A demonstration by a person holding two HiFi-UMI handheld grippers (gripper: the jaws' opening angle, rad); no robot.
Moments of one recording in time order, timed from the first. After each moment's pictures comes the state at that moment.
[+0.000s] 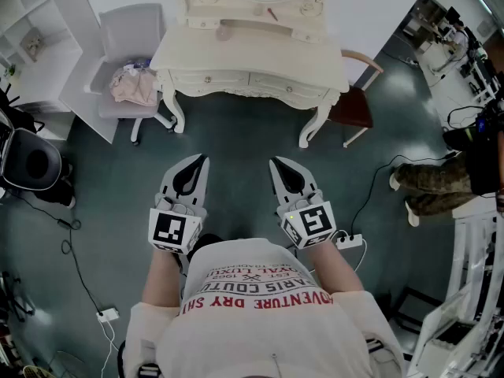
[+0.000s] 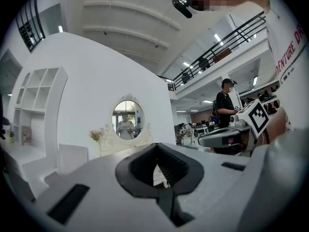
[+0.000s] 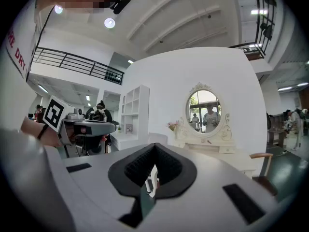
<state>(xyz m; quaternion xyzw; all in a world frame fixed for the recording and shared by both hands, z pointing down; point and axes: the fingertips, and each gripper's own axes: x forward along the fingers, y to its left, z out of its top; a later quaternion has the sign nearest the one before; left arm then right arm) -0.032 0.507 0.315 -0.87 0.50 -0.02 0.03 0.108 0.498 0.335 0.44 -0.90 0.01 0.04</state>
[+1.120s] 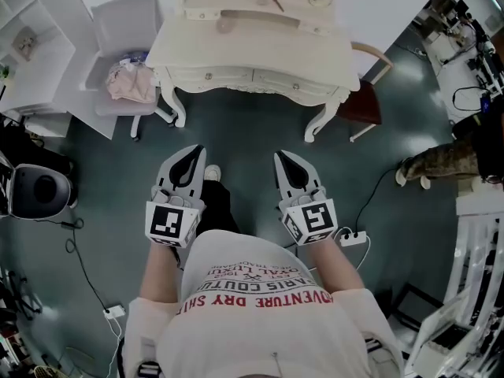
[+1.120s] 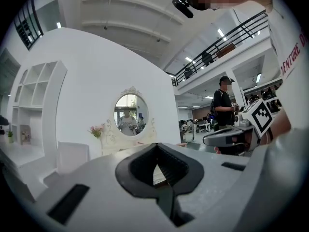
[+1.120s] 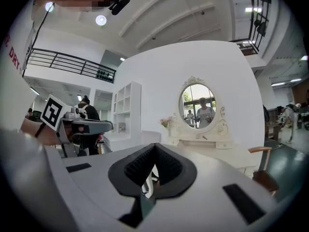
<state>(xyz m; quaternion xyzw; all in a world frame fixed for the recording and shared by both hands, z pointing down) -0.045 0.415 0.329 -0.86 0.51 -0.05 0.02 0.109 0.412 0.358 0.47 -0.88 0.03 0.04</state>
